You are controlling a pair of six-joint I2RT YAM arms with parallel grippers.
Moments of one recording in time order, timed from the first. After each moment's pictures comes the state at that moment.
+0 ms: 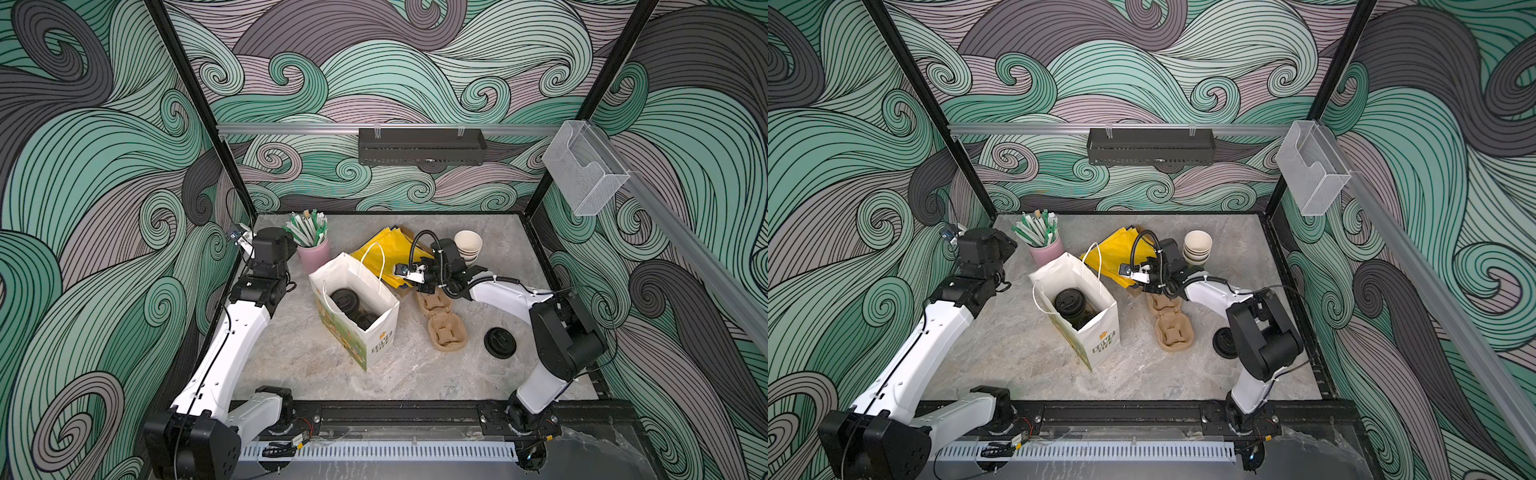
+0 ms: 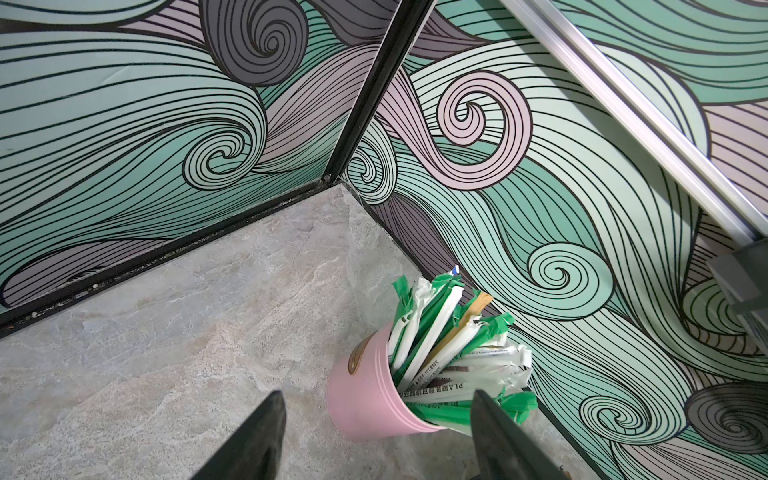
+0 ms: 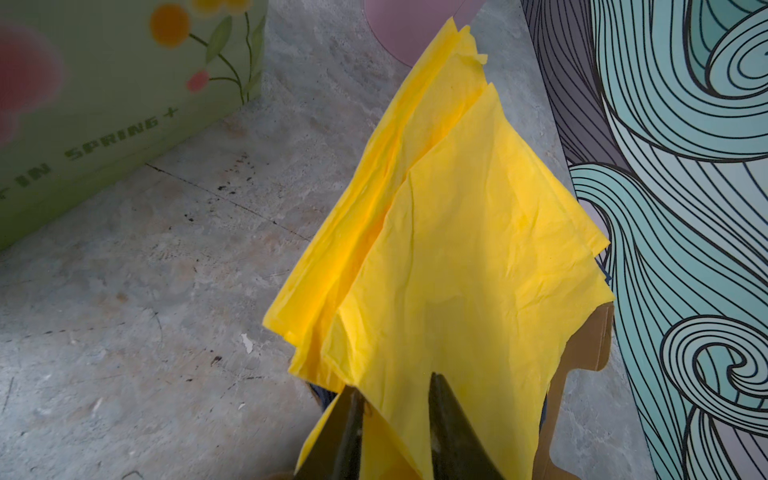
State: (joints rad) left arm -0.11 1.10 1.02 -0.37 -0.52 -0.80; right arm 0.52 1.72 1.06 -0.08 -0.34 -0.98
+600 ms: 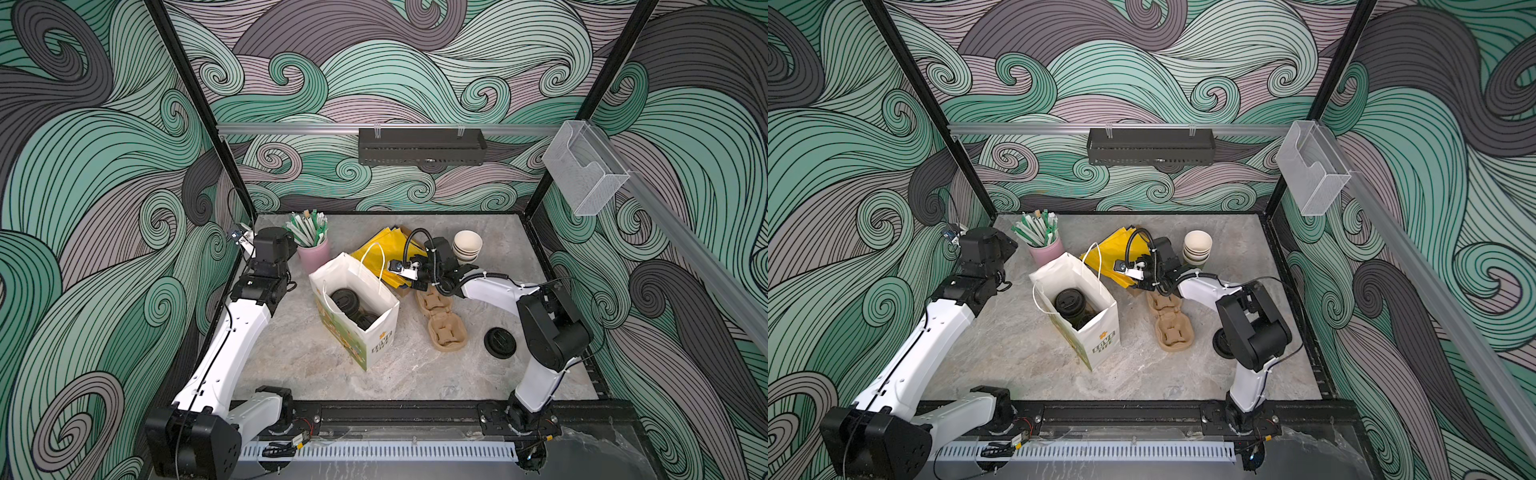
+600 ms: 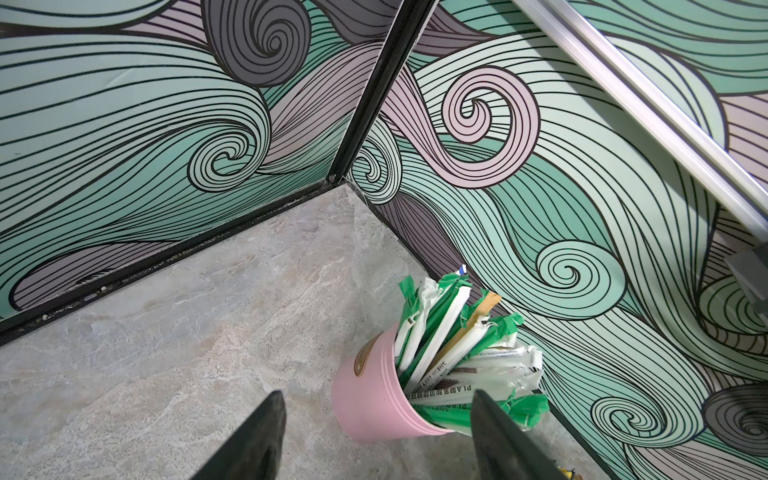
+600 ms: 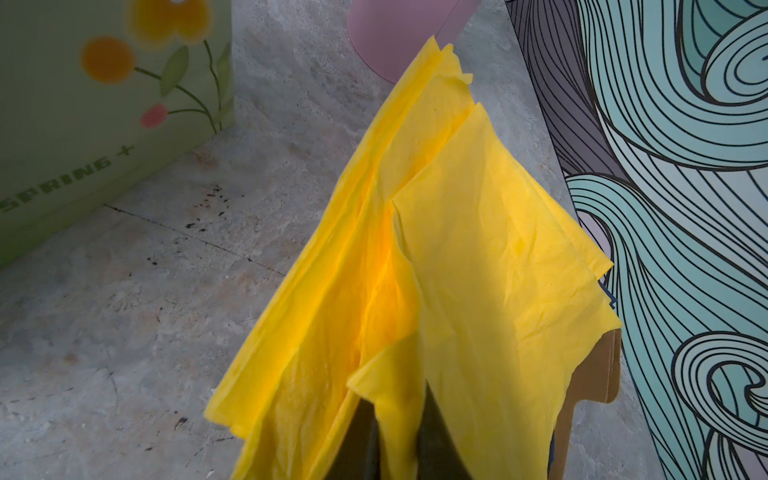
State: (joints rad) left arm -0.11 1.11 1.02 -0.37 -0.53 -0.77; right arm 0.54 1.79 1.10 -0.01 -0.35 -0.92
